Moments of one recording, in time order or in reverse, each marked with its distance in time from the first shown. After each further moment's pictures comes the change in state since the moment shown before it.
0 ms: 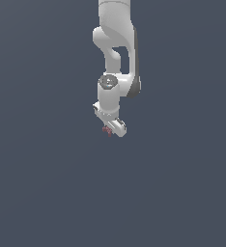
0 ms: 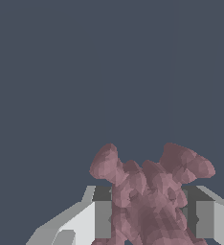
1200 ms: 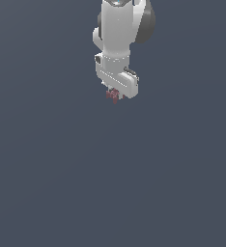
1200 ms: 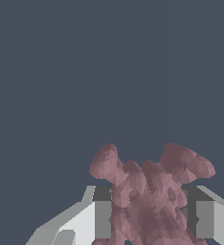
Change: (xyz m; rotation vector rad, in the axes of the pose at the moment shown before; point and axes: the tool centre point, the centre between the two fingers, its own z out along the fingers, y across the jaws) arm -0.042 0.007 -0.206 -0.001 0.003 0.002
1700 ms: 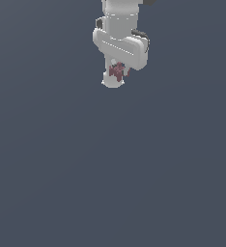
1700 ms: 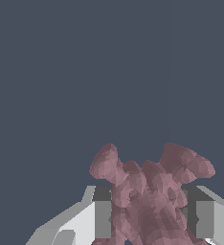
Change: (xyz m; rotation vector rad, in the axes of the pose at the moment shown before) arm -0.019 0.001 -0.097 0.000 0.000 -0.001
